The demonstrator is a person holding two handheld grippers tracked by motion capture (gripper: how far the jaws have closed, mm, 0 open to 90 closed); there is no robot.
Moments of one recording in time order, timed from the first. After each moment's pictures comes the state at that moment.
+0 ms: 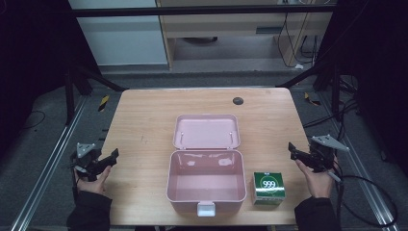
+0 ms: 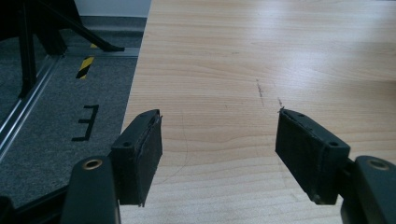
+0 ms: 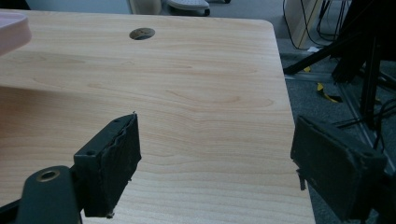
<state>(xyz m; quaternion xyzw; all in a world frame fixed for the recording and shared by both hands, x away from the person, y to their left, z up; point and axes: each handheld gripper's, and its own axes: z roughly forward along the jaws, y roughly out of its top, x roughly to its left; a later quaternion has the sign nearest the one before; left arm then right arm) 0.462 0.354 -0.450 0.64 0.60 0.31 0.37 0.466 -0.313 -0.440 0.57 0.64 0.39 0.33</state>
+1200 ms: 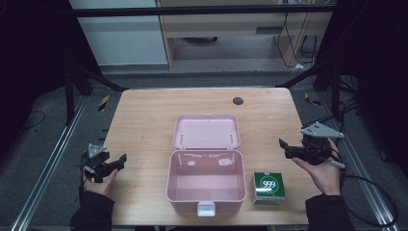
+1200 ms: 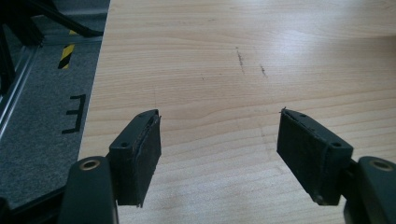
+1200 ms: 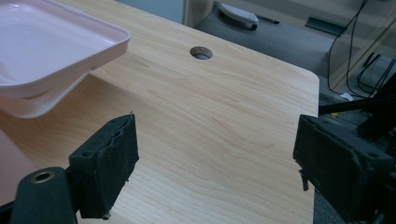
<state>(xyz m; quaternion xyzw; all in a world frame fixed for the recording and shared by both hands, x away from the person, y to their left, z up) 0.466 0.340 -0.463 0.68 0.58 0.28 0.35 0.463 -0.283 -0.379 0.44 0.74 0.38 0.32</state>
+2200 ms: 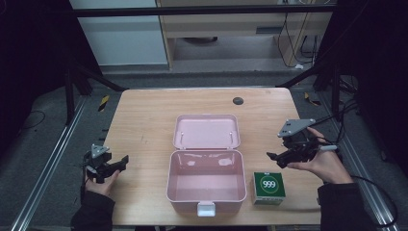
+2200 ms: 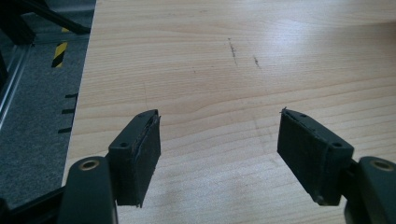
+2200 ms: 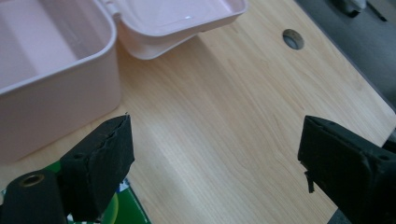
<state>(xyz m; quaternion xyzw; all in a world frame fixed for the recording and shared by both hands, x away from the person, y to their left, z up) 0.468 0.337 -0.466 0.70 0.57 0.27 0.34 0.465 -0.239 -0.340 0.26 0.89 0.28 0.23</state>
